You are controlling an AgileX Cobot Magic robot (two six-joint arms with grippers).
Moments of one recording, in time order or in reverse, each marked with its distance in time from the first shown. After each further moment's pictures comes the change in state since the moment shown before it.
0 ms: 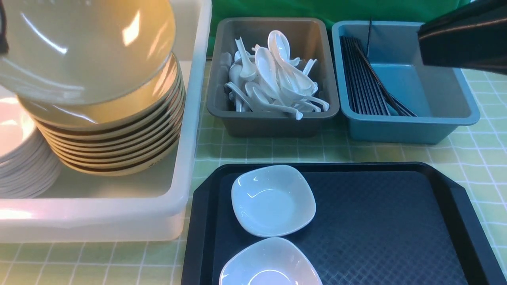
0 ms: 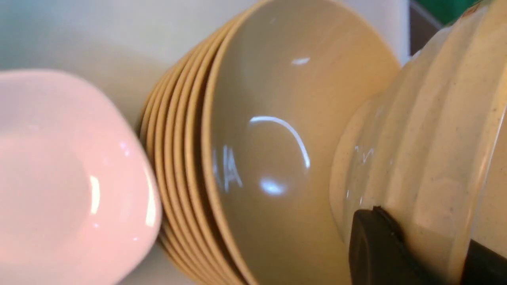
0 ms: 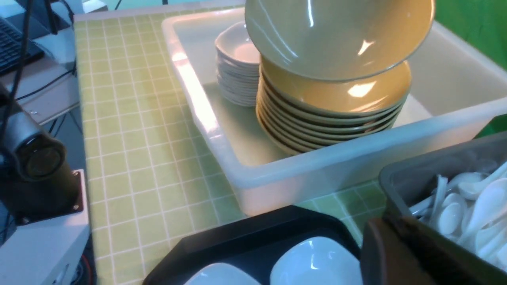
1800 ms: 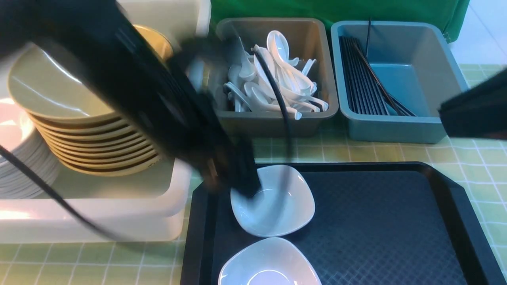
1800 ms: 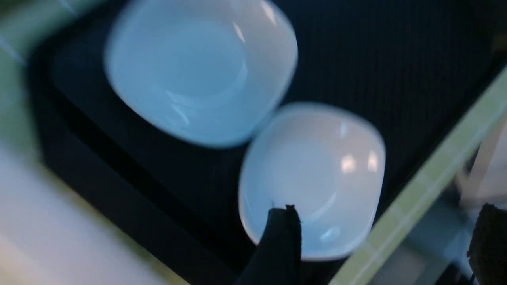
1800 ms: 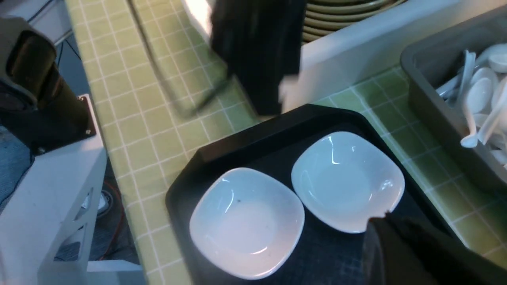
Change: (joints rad) right arm 0.000 -0.069 0.084 -0.174 0.103 0.125; left arm -1.067 0.008 0.162 0.340 -0.003 0.046
